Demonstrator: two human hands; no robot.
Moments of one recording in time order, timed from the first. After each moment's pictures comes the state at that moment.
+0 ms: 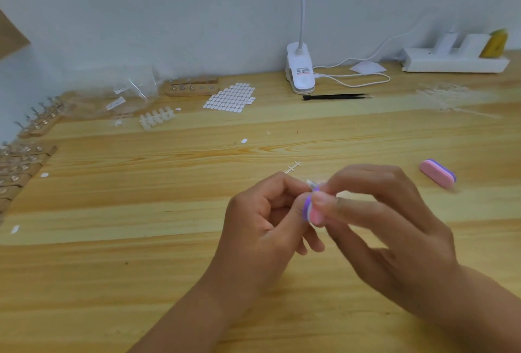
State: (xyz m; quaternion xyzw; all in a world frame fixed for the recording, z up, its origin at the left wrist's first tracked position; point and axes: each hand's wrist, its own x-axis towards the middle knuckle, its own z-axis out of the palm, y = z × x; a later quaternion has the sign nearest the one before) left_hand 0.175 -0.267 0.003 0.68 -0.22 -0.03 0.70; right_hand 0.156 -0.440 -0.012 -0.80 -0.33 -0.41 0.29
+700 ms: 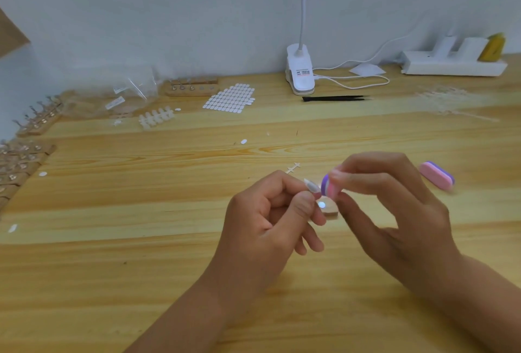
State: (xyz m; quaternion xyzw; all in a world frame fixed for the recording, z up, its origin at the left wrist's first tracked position) left_hand 0.176 -0.266 0.002 0.67 -0.21 -0.04 0.71; right_hand 0.164 -0.448 -0.010 -0.81 -0.29 -0.41 0.30
